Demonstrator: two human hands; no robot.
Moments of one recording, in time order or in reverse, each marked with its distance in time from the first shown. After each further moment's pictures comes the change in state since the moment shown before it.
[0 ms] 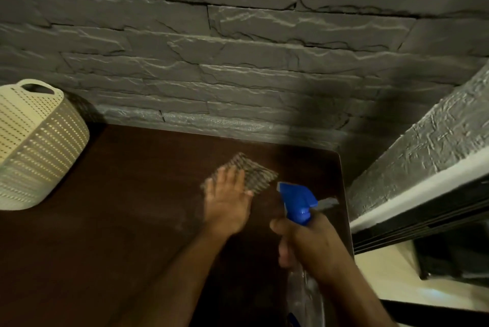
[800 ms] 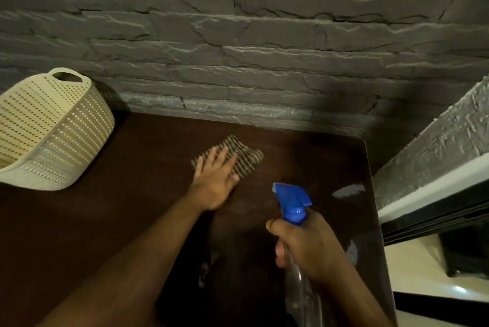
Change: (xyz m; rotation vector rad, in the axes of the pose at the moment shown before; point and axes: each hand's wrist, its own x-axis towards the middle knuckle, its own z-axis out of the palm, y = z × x) left_hand 0.006 -0.086 -0.030 0.005 -0.131 0.092; right_hand -0.002 0.017 0.046 -0.097 -0.024 0.138
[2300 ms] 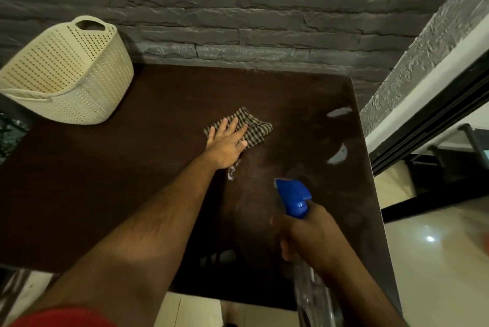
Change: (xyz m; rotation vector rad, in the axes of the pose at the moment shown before) left_hand -0.115 0.005 0.016 -0.077 -0.109 0.088; right_hand -0.144 0.120 0.079 -0.020 0.049 -0.033
